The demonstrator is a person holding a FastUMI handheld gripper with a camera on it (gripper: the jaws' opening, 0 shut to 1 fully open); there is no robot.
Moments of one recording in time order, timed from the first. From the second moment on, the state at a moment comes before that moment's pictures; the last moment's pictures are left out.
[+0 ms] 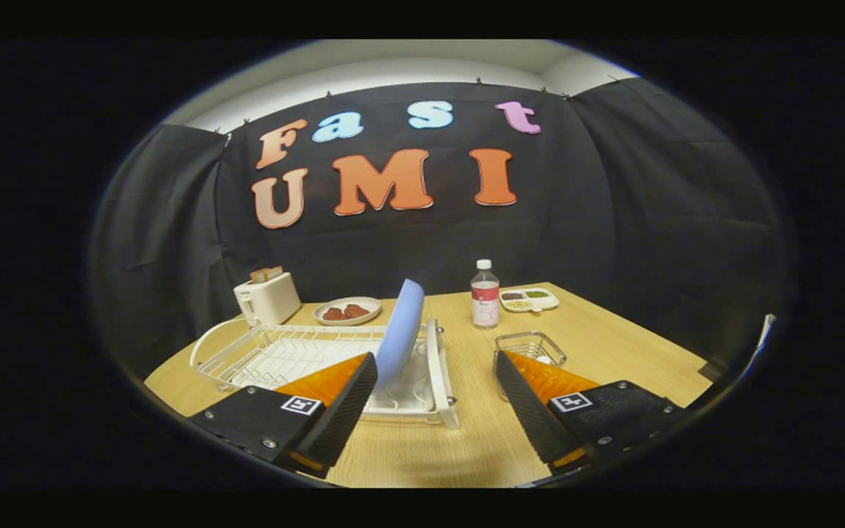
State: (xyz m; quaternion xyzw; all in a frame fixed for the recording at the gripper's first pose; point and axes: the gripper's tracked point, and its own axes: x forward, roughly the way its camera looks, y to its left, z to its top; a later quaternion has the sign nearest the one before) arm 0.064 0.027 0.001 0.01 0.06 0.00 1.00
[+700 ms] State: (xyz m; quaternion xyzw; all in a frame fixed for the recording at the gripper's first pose) arm 0.150 0.059 -0.018 -0.02 0.14 -0.03 0.99
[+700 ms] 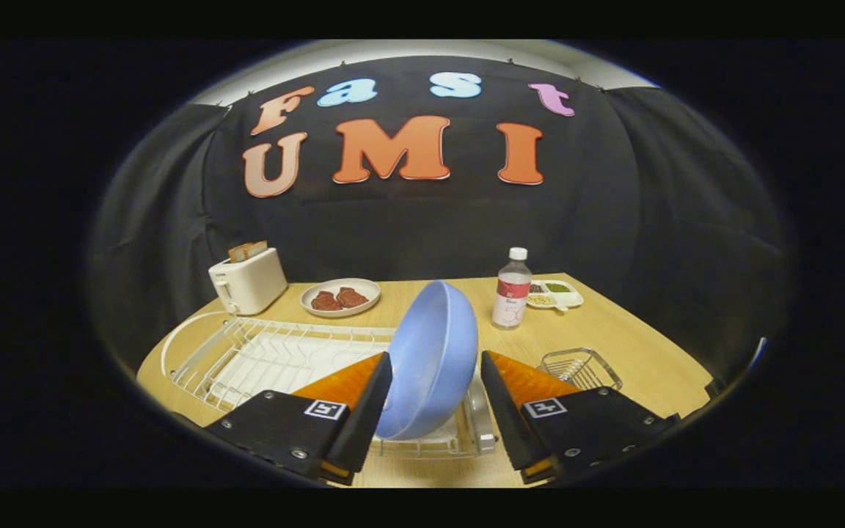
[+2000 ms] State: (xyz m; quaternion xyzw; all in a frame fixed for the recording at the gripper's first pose) arm 0.148 0.062 0.042 -0.12 0.07 -0.15 0.98
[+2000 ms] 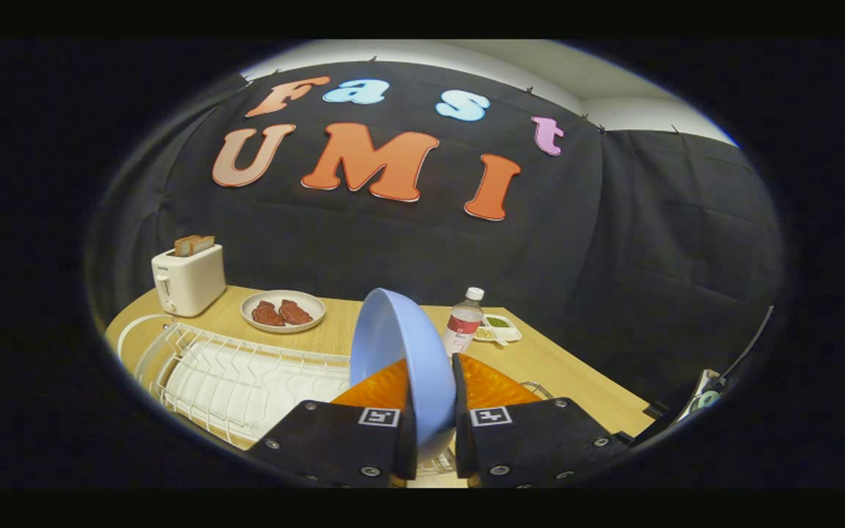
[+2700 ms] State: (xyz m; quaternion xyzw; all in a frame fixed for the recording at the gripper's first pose) arm 0.049 0.065 0.039 0.02 0.08 -0.06 1.00
